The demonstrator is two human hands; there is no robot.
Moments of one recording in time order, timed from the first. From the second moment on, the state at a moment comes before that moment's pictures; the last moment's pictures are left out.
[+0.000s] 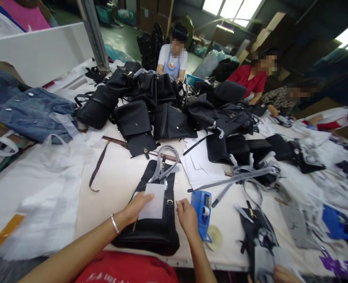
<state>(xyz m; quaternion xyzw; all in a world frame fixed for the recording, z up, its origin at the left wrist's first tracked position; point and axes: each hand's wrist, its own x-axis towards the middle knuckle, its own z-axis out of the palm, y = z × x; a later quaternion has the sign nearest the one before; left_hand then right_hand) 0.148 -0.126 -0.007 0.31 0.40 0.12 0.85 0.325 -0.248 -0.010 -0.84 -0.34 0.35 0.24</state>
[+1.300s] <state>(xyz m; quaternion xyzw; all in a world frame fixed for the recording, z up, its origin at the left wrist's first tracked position) 0.219 -0.183 0.018 0.39 0.30 0.08 0.87 0.355 -0.261 -0.006 -0.71 -0.32 0.35 0.51</state>
